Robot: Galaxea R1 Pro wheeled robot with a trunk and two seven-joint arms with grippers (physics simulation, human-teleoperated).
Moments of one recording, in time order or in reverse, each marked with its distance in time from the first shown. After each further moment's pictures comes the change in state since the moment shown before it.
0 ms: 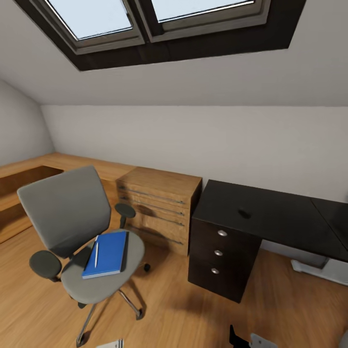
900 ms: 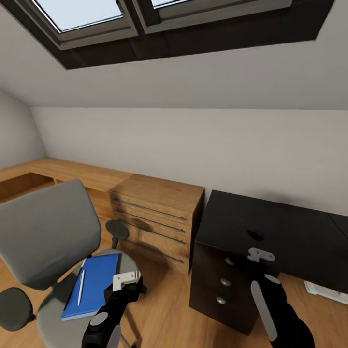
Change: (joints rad) left arm 0.000 -0.055 -0.088 -0.743 0.000 0.471 -0.003; right arm 0.000 -0.010 -0.001 -1.117 0.062 1.065 -0.165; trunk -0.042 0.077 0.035
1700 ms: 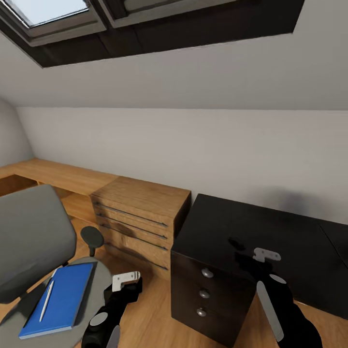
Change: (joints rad) left arm 0.000 0.002 0.002 0.004 0.000 -0.001 0.001; right arm 0.000 -0.043 -0.002 0.002 0.013 0.002 0.001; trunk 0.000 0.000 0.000
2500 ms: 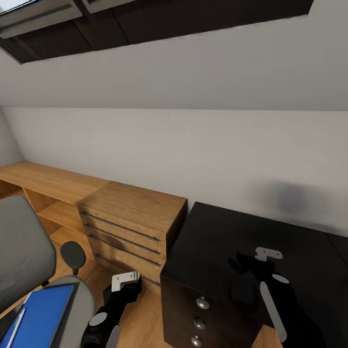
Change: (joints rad) left arm 0.000 0.005 0.000 -0.001 -0.001 -0.001 -0.001; right arm 0.000 -0.026 0.000 0.003 0.045 -0.001 0.046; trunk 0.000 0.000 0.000
